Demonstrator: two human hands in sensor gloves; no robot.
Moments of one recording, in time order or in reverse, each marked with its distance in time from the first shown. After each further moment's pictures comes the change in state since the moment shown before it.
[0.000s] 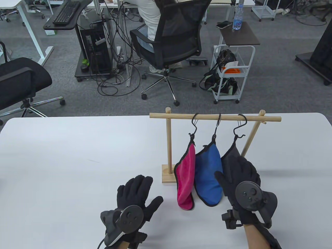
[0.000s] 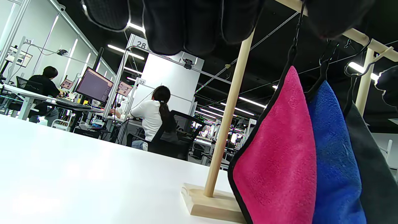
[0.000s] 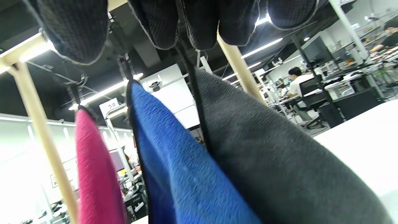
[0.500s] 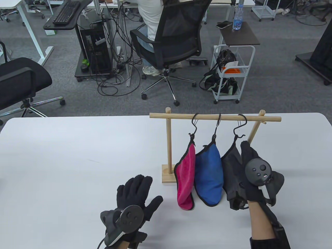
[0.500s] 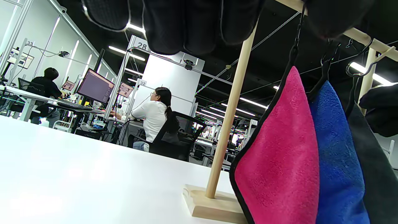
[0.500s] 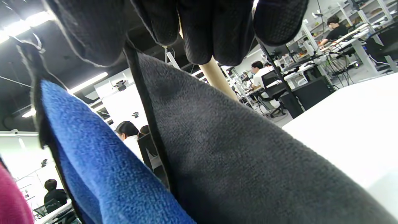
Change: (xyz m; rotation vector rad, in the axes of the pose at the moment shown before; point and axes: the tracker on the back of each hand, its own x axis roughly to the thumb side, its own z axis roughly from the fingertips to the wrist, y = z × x) left_hand 0.000 0.001 0.000 0.004 0.004 -0.003; right_hand -0.028 0.017 -0.054 0.038 0.173 -0.029
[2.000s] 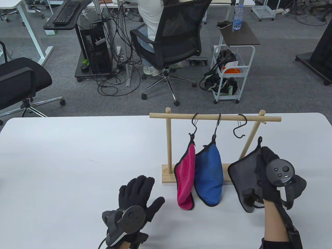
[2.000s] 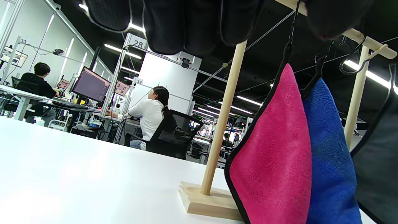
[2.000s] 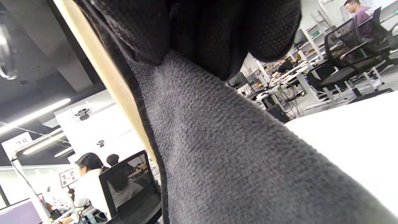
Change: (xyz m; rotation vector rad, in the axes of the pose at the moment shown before) left_hand 0.005 0.000 0.001 -0.009 -0.016 -0.001; right_hand -0.040 -0.043 -0.001 -0.169 0.158 0.035
